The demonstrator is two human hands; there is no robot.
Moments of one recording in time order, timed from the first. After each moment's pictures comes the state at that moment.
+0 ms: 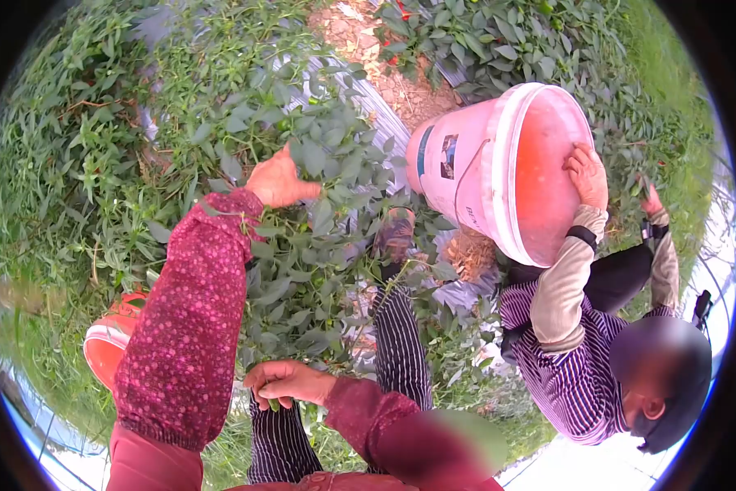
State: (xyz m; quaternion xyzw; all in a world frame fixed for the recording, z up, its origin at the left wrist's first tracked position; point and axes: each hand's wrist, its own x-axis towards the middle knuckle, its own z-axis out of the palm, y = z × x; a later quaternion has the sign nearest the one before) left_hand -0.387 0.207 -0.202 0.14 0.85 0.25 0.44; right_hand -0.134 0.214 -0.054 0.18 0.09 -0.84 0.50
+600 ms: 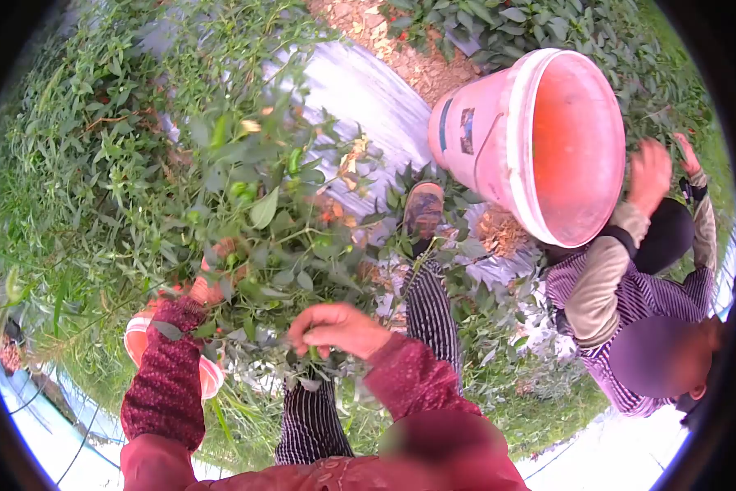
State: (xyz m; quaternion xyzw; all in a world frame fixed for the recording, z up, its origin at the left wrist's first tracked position) left_hand -0.313 -0.002 -0.134 -0.22 0.52 0.61 0.55; right_hand -0.180 0.281 -0.053 0.24 0.17 -0.86 0.41
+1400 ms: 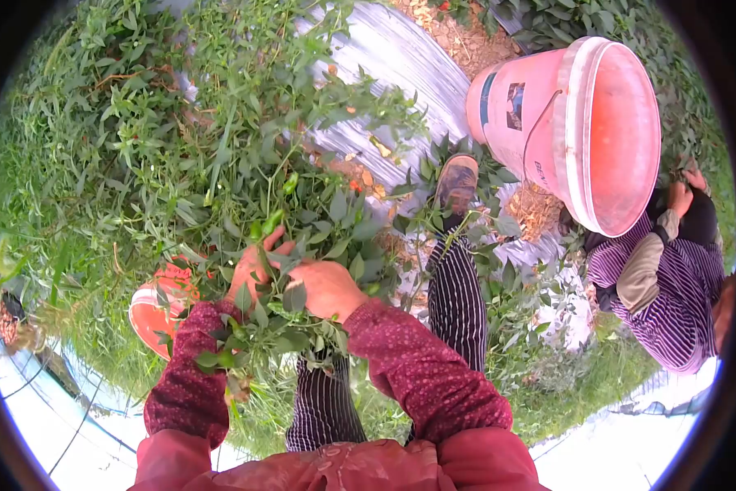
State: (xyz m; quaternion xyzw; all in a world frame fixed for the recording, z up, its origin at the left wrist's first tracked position) left_hand -0.246 -0.033 -0.139 0.13 0.77 0.34 0.53; right_hand -0.186 0.177 -0.116 0.01 0.73 -0.56 0.38
